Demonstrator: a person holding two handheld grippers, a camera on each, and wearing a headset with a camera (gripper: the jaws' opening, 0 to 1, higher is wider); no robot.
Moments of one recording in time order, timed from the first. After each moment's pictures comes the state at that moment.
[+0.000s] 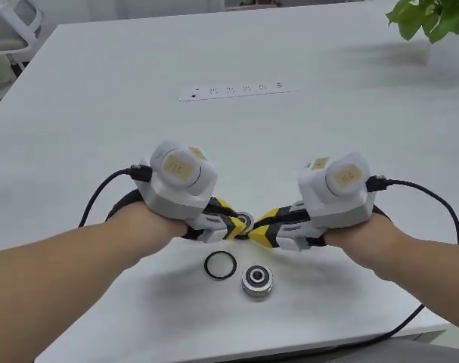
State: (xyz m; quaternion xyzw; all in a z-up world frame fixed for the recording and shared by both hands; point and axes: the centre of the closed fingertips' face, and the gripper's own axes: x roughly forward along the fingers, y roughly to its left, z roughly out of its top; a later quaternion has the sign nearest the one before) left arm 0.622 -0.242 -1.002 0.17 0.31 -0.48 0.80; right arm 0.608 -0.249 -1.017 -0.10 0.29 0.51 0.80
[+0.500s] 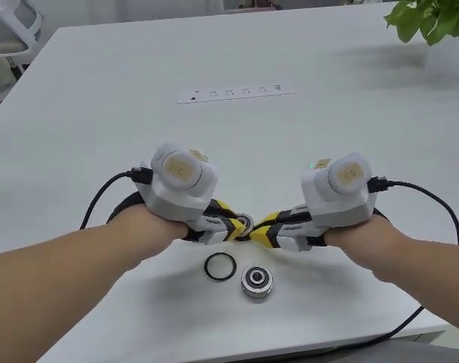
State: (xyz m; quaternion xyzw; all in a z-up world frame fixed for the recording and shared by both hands) left arm 0.622 -0.242 -1.002 0.17 0.31 -0.47 0.80; right arm 0.608 -0.250 -1.017 -0.06 0.31 0.50 0.81
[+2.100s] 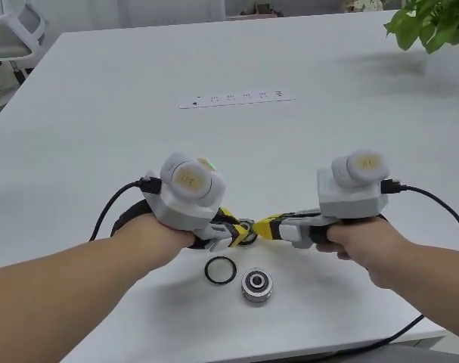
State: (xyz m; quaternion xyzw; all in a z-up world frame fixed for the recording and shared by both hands) left arm 0.619 -0.244 -1.002 0.19 0.31 -0.46 0.81; right arm 0.611 -0.249 -0.998 0.08 0.33 0.46 0.82
